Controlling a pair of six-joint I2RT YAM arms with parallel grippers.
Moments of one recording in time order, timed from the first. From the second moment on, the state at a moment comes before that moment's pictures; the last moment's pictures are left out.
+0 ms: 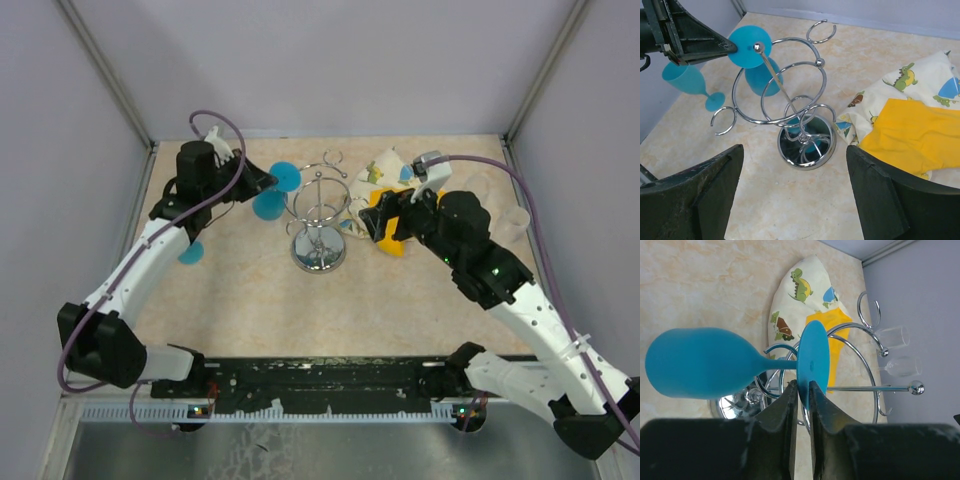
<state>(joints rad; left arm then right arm) -0.31 1.34 1.20 -0.20 0.27 -0.70 0.65 0.89 1.07 -0.37 0.07 0.28</state>
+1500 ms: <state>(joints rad) -0.22 1.31 1.22 -0.25 0.16 -0.61 0.64 0.87 1.04 -0.37 0.07 0.27</state>
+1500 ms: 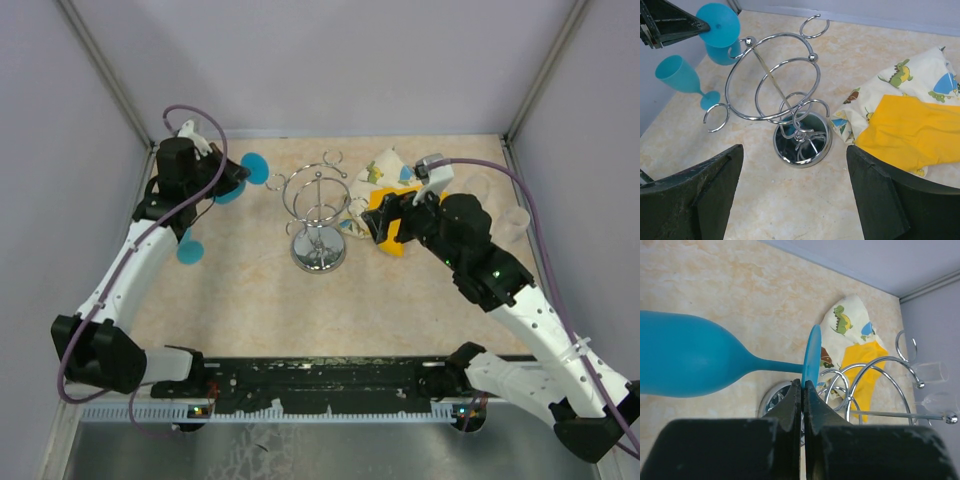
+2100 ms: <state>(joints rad) -0.22 1.27 1.27 -0.34 -0.10 -0.41 0.64 0.87 1.02 -0.36 0.06 0.27</state>
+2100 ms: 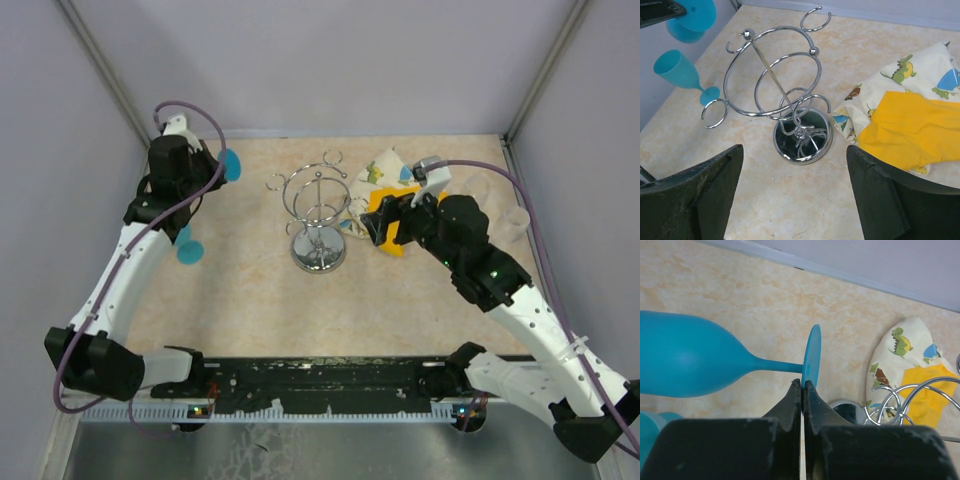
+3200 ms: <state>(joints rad) -0.22 0.74 1.04 -0.26 0.70 -0.15 0.64 1.19 1.30 -0.21 -0.42 0.59</state>
